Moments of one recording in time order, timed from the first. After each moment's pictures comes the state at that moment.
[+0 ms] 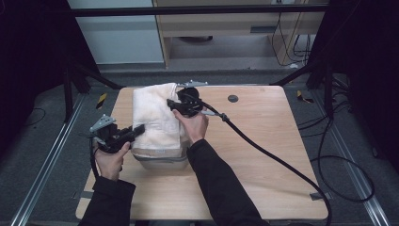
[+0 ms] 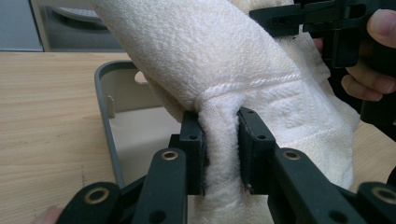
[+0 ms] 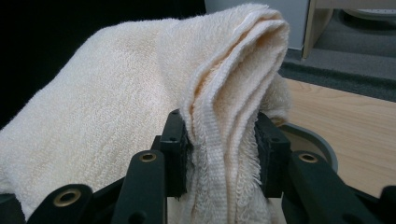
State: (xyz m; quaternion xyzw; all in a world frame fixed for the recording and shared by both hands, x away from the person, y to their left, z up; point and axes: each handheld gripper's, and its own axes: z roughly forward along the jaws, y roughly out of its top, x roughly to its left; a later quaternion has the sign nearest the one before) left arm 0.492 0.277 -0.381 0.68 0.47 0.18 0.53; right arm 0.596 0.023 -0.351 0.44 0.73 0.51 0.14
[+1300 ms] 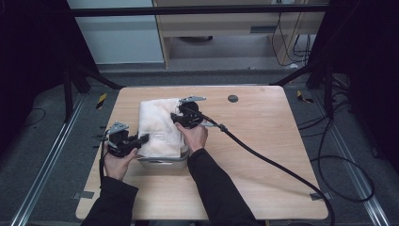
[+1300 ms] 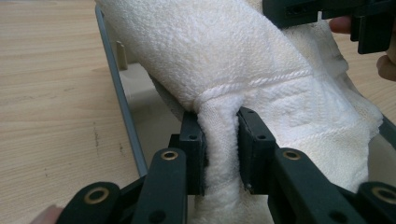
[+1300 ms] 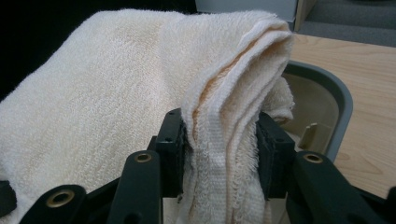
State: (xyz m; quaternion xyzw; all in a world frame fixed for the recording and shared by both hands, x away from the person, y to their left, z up) left arm 0.507 0.268 -0.423 0.73 0.49 0.18 0.45; right arm 0.601 0.025 -0.413 0.46 0.74 0.47 0.14
